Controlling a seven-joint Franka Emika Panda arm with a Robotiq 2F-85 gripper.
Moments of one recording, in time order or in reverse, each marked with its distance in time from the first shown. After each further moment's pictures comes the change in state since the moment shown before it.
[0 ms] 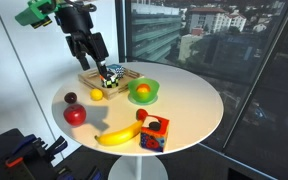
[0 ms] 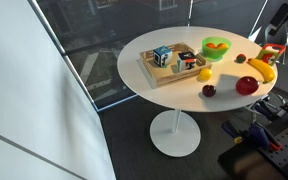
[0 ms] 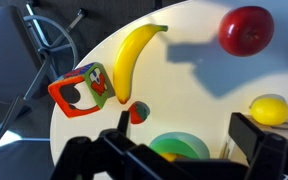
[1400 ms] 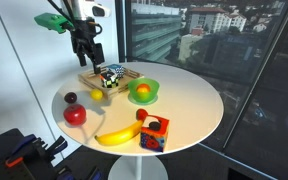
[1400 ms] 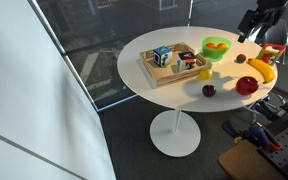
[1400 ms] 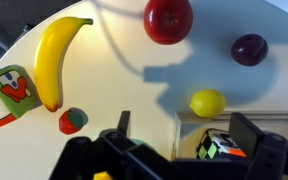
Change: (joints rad) arm 0.122 0.224 0.011 0.145 0.251 -0.025 -0.002
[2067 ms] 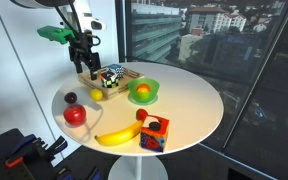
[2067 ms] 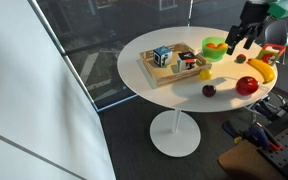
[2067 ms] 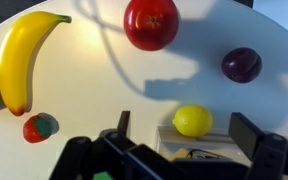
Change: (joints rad) arm 0.034 0.113 0.063 0.017 0.004 0.041 0.006
